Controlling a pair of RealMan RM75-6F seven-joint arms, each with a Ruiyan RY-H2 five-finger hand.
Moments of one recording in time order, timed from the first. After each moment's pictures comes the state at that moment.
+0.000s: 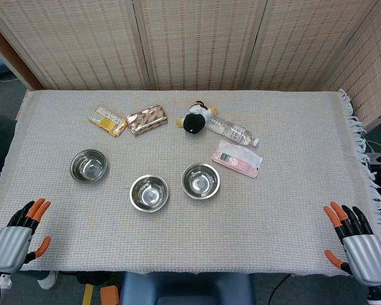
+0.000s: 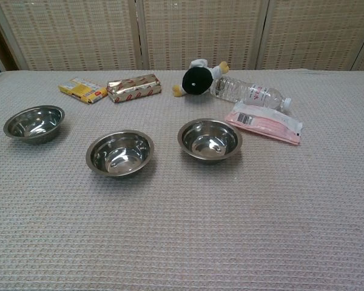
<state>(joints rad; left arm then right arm) -0.08 -1.12 0.03 -1.66 1.59 1.48 0.09 -0.06 -1.03 -0.07 -1.74 -1.71 1.55 -0.18</state>
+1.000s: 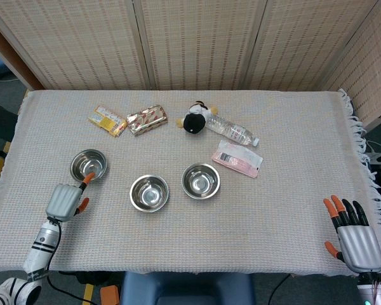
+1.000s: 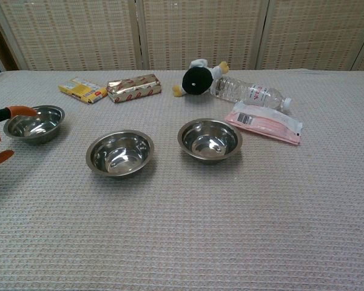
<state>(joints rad) -0.41 -1.60 -0.14 -0.97 1.54 1.20 0.08 -0.02 -1.11 -0.01 -1.75 -1.54 1.46 -0.38</state>
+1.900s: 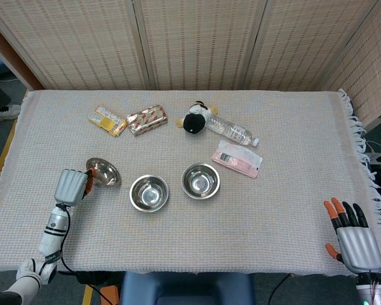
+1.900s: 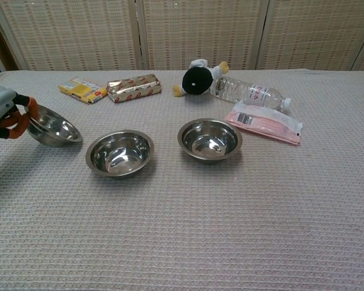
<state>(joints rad) -0.53 -1.91 -0.12 -0.40 1.54 1.42 -0.21 -0.02 -1.10 -0.03 -1.78 -1.50 1.45 -0.41</state>
